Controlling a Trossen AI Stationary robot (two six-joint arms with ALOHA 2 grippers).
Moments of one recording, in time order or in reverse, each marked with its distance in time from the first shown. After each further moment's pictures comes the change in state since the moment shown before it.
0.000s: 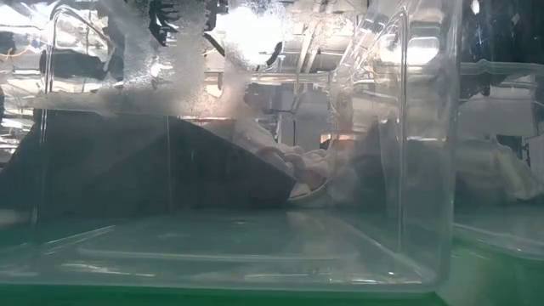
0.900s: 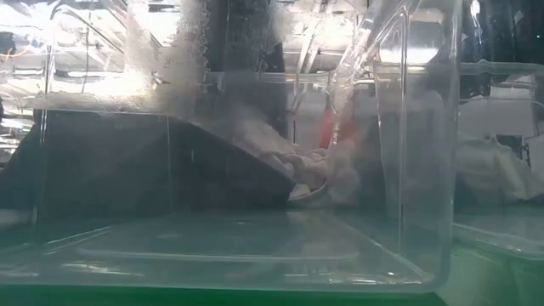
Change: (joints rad) left arm -0.004 -0.424 0.066 1.039 0.003 -0.054; right arm 0.034 0.000 0.000 -0.001 0.040 0.008
